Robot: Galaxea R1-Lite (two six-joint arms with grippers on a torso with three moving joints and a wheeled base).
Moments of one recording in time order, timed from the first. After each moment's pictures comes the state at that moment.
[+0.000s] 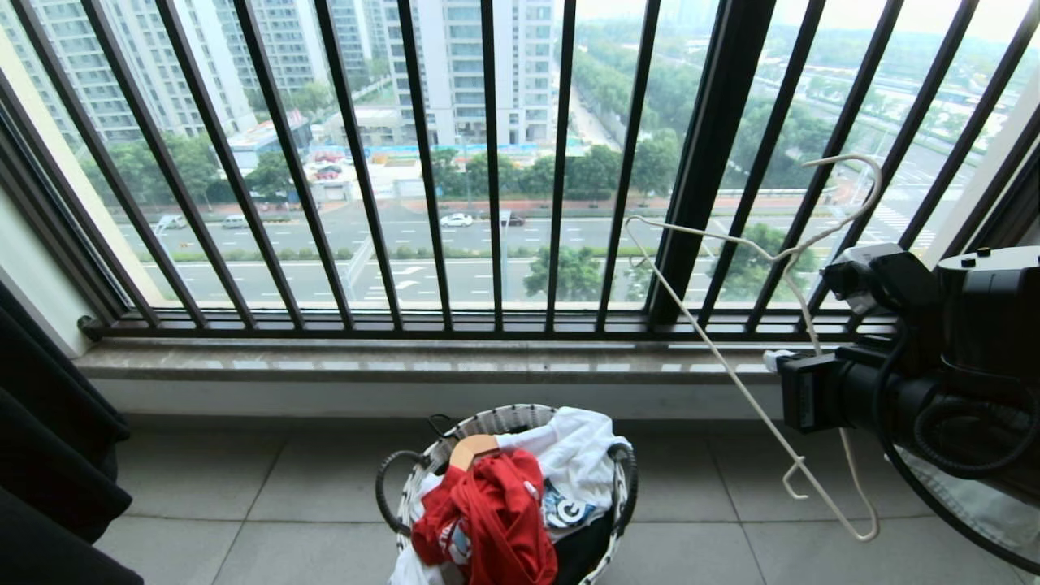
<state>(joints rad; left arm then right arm) -0.01 0.00 0.00 0.00 0.00 0.01 0.48 1.40 -0.76 -0.24 -0.35 0.07</state>
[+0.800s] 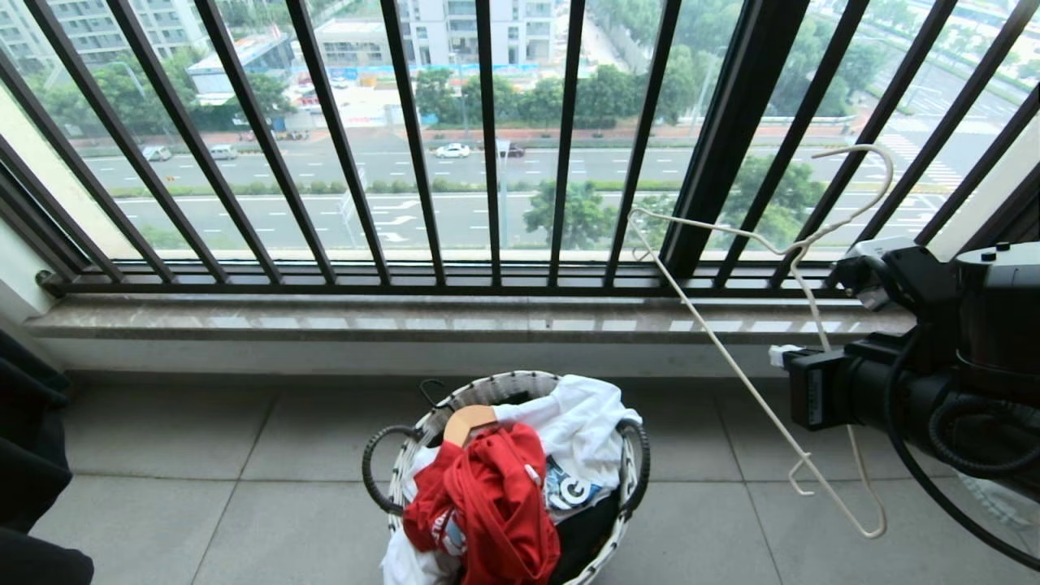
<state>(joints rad) -0.01 0.00 0.00 0.00 0.00 0.00 0.48 1.37 -0.76 -0.24 -0.35 0.05</state>
